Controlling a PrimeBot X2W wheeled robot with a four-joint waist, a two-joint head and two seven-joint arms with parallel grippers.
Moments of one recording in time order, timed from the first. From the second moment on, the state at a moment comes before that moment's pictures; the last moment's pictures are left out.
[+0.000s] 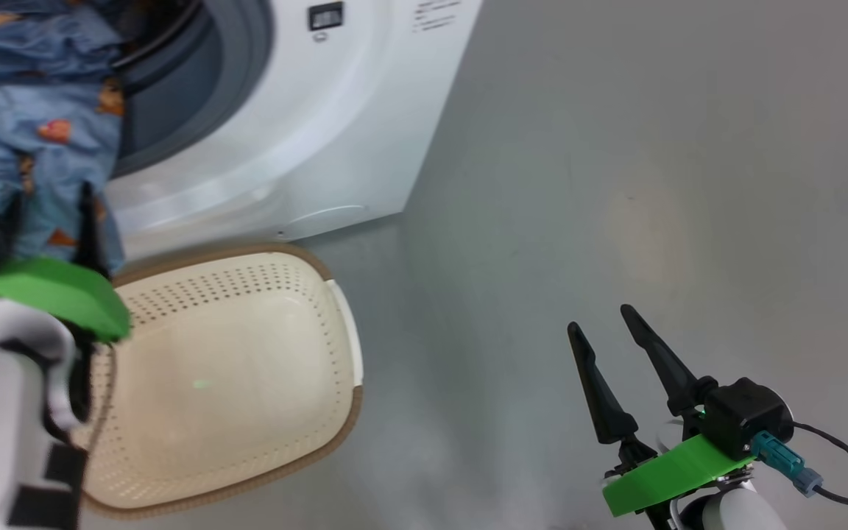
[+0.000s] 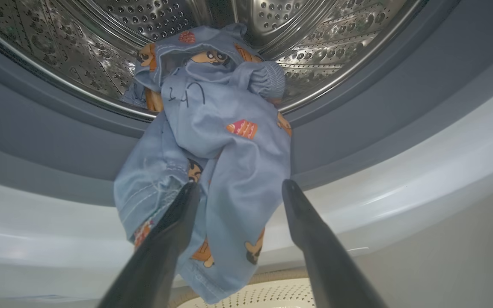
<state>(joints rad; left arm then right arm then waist) -0.54 0.23 -0.06 0.35 -0.32 0.12 0.02 -0.13 -0.04 0.15 0.09 0.19 0.13 -0.25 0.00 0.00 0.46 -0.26</state>
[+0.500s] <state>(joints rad) -0.80 0.32 -0.09 0.66 -0.25 0.14 0.09 -0.13 -0.04 0.17 0.09 0.20 0.13 -0.25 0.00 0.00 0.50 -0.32</state>
